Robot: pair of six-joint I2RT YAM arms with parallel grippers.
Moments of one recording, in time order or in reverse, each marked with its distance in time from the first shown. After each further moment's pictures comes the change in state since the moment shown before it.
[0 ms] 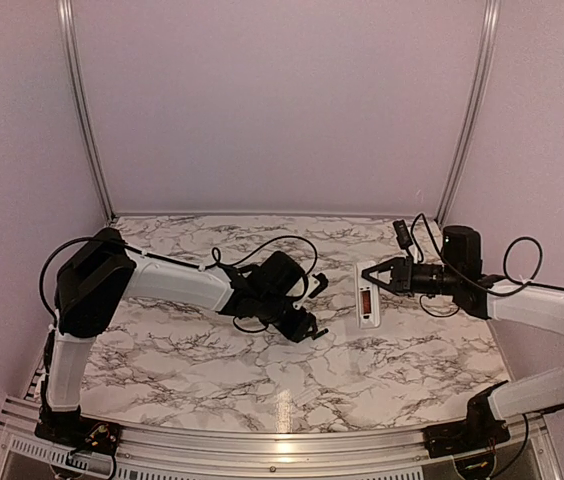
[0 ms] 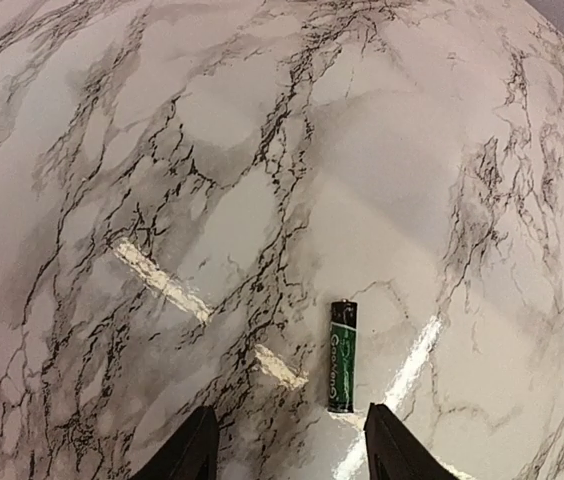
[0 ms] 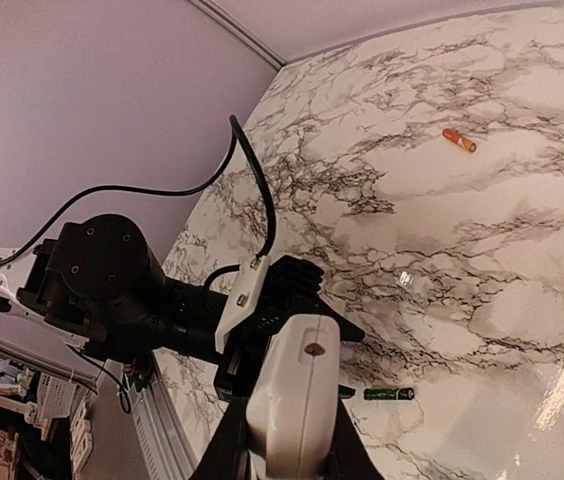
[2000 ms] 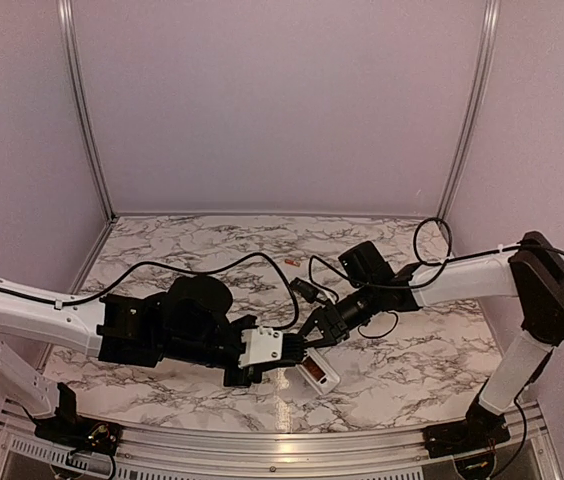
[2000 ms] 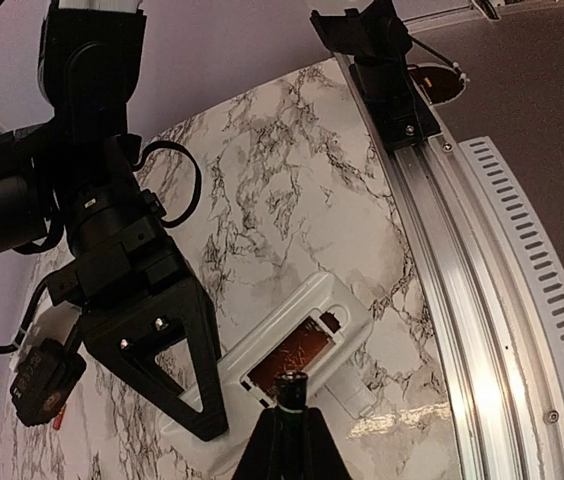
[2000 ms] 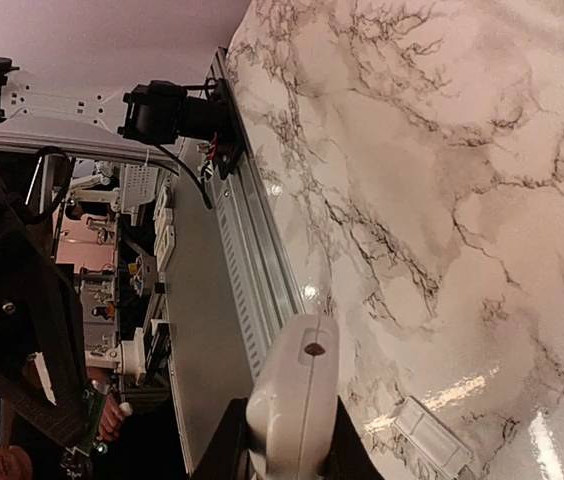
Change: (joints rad) left arm -0.297 -0.732 -0.546 0.135 -0.015 0.639; right arm 0.435 0.442 0.306 -0.335 -0.241 -0.113
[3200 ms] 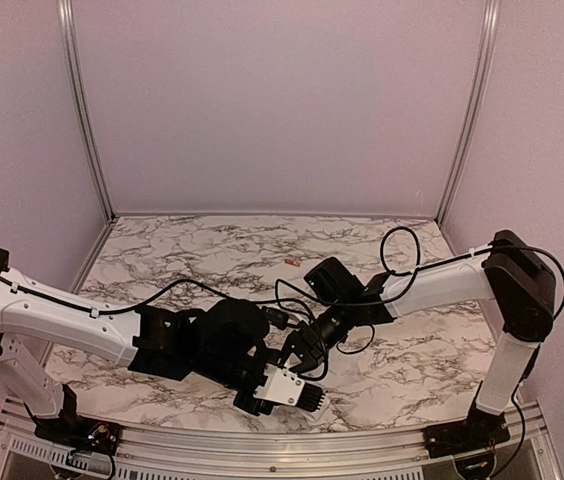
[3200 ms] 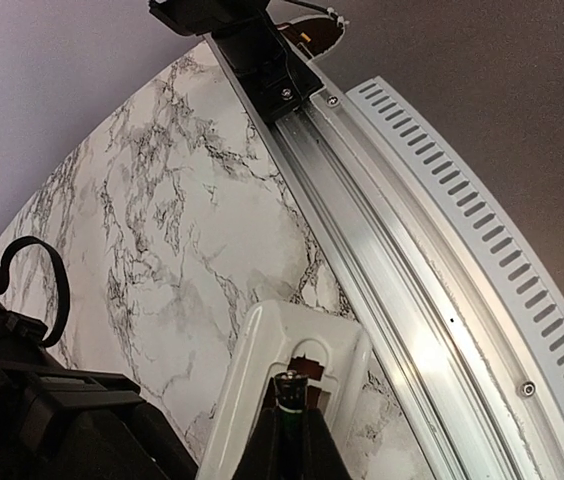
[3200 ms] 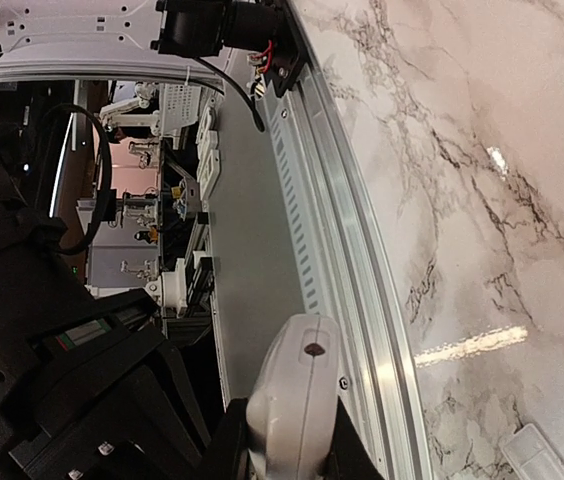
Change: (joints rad) left arm -0.056 0.167 0.085 -0.089 0.137 0.204; right arm 0.171 0.133 0.103 -0.035 -0.122 0.033
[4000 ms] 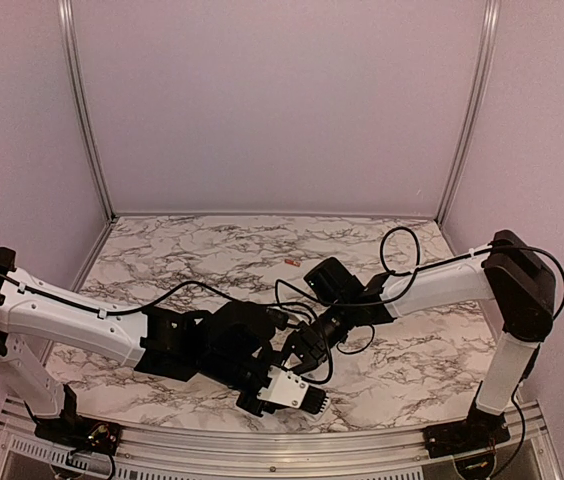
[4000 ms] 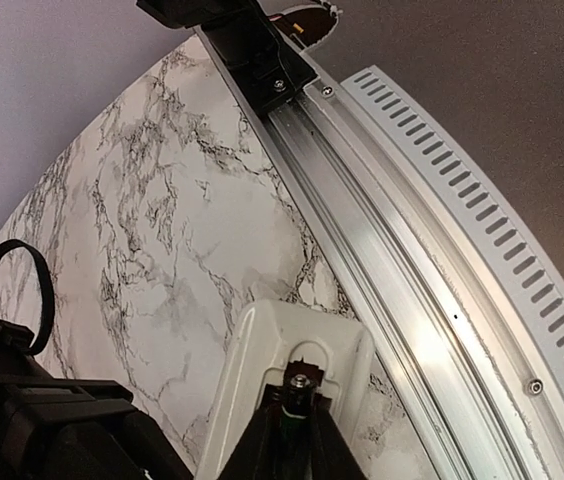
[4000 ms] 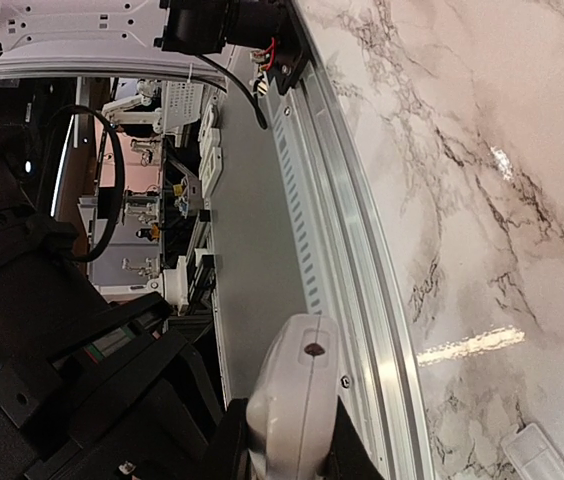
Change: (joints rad) left arm 0.000 0.034 0.018 -0.009 0.002 0.022; right arm 0.002 0.000 0.000 -0.004 -0.010 -0.003
